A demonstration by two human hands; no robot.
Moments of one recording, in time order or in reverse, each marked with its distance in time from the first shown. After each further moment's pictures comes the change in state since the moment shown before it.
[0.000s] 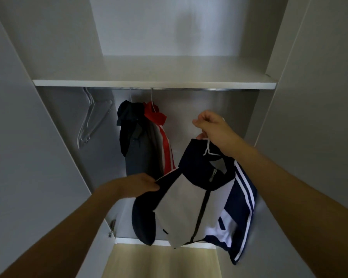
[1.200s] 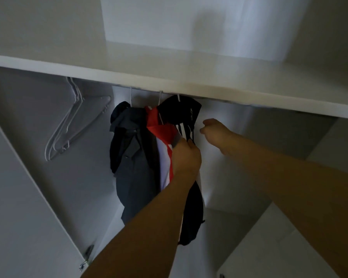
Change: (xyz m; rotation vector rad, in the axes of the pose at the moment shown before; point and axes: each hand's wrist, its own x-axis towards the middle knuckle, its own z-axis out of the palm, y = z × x) left_hand 0.256 0.098 -0.048 -0.604 1.032 0.111; right_hand 0.256 0.106 0.036 -0.476 -0.098 0.230
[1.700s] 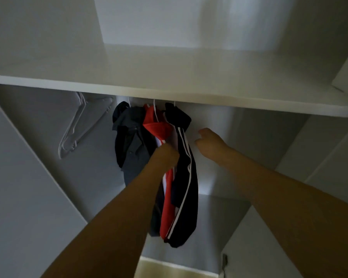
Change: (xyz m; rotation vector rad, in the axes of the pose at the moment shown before) left_hand 0.004 0.016 -0.055 0.673 -0.551 0.070; right_hand -0.061 0.014 -0.009 -0.042 -0.054 -0.009
